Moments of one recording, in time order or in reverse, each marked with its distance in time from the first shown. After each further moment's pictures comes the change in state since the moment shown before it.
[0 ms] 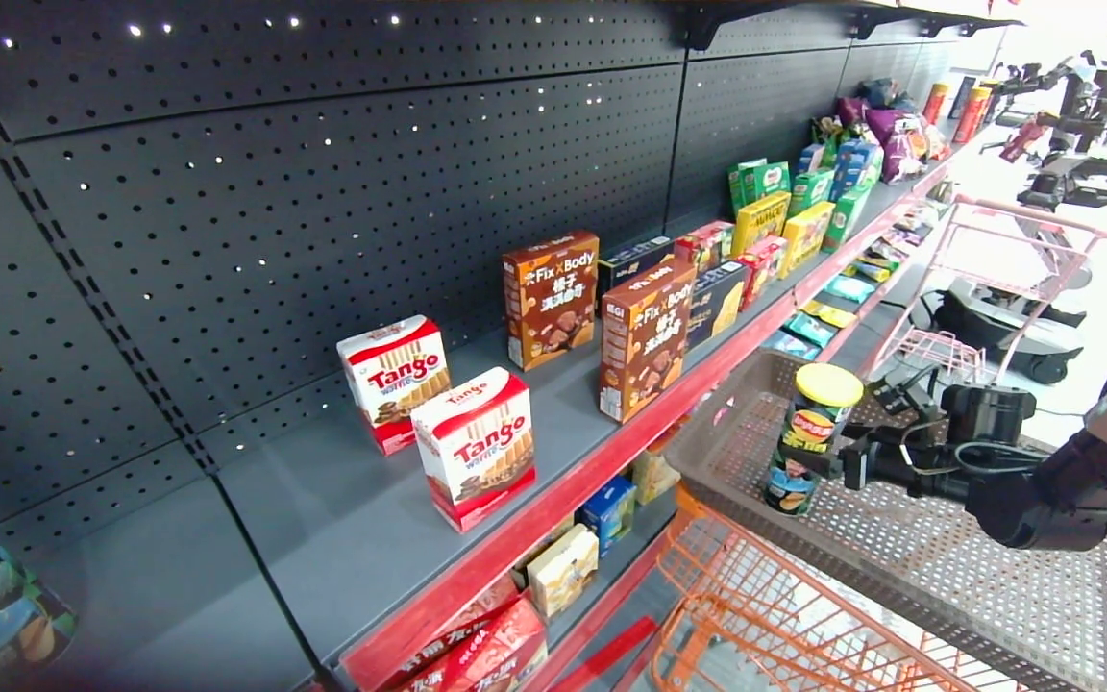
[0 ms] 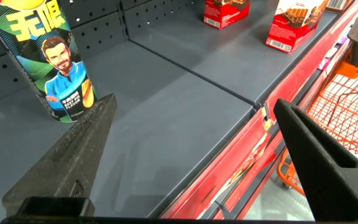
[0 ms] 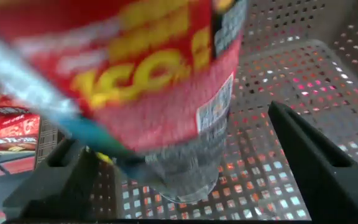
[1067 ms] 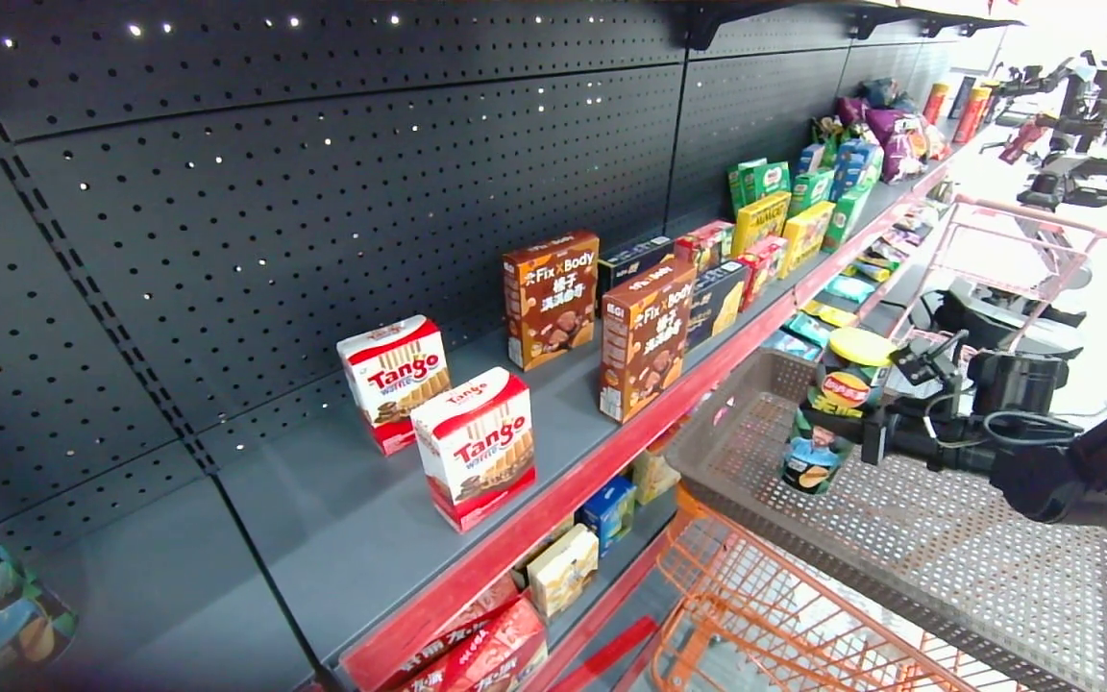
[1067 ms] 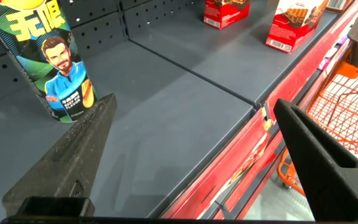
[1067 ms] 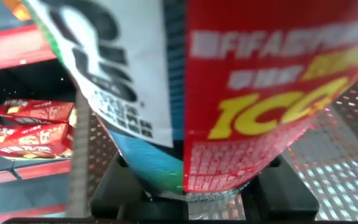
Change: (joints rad) left arm 0.000 0.000 0.000 0.000 0.000 0.000; right arm -0.014 -0.115 -0.015 0.076 0.054 0.010
